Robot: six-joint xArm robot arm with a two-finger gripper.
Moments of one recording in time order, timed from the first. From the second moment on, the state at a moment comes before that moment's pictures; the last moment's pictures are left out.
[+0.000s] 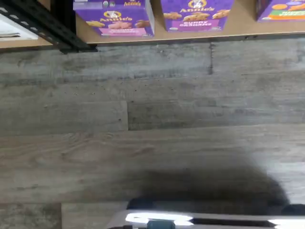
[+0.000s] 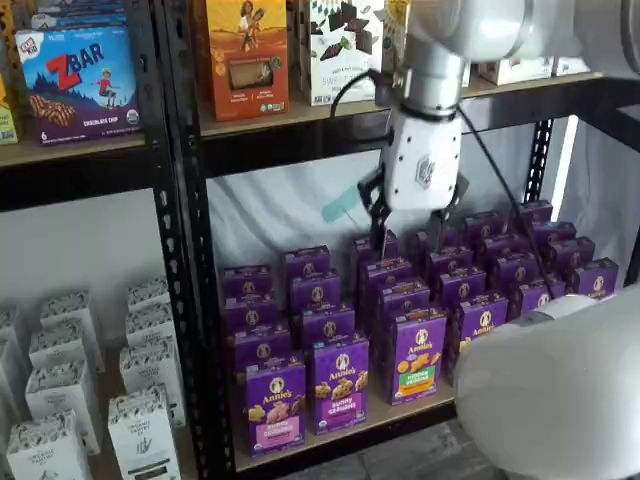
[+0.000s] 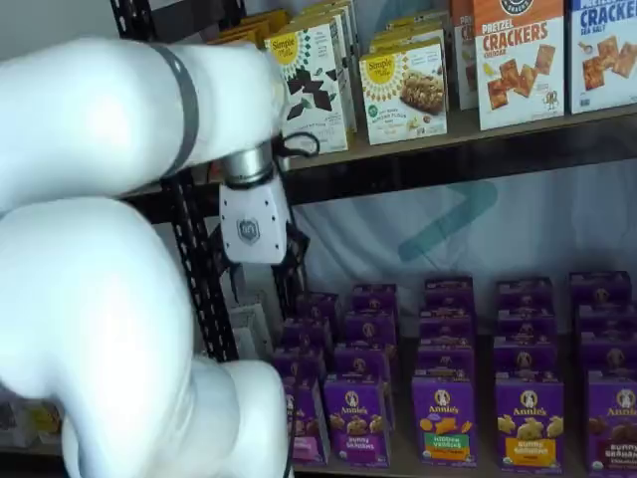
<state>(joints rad) 0.17 -0.85 -0.51 0.10 1.32 0.16</state>
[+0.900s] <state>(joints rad) 0.24 -0.52 -0.29 0.06 0.75 0.22</state>
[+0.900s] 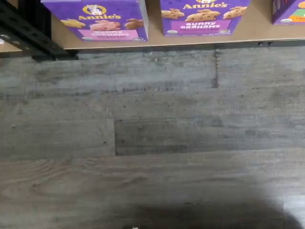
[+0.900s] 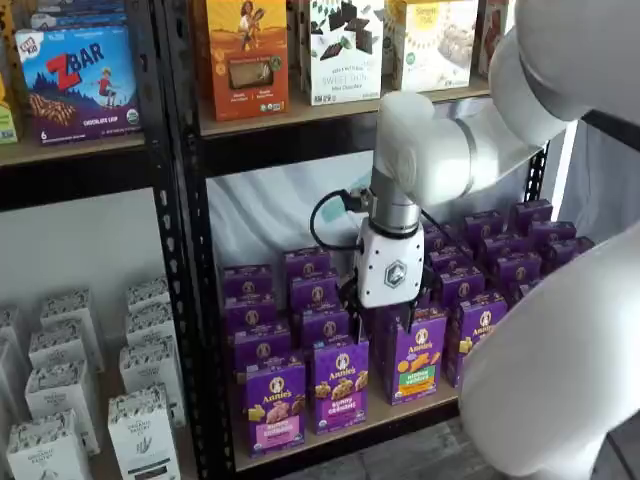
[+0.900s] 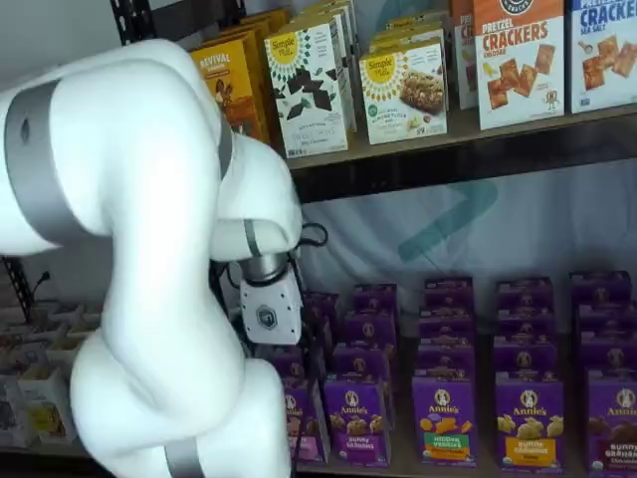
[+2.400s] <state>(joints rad) 0.26 0.20 -0.57 0.14 0.32 0.13</state>
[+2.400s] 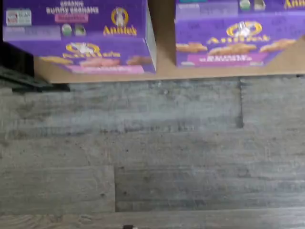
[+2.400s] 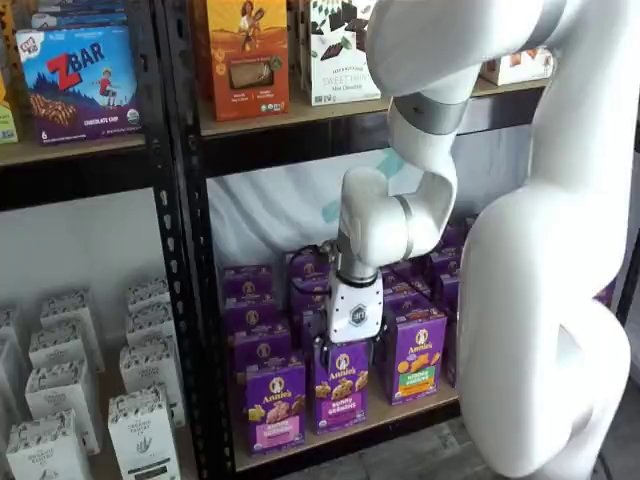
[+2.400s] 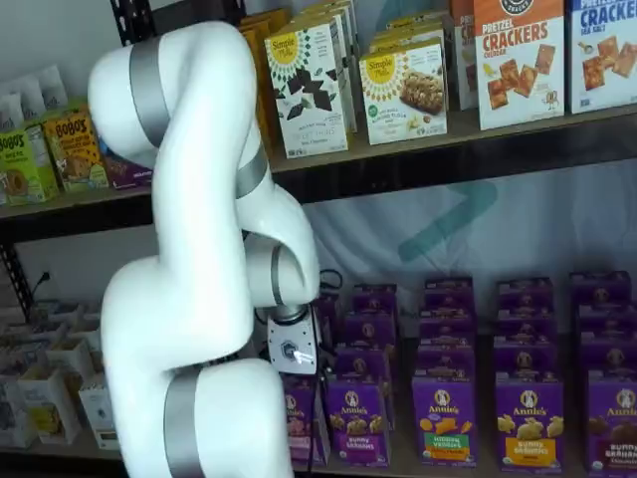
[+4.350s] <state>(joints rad) 0.33 0.66 -1.15 0.15 0.50 -1.37</state>
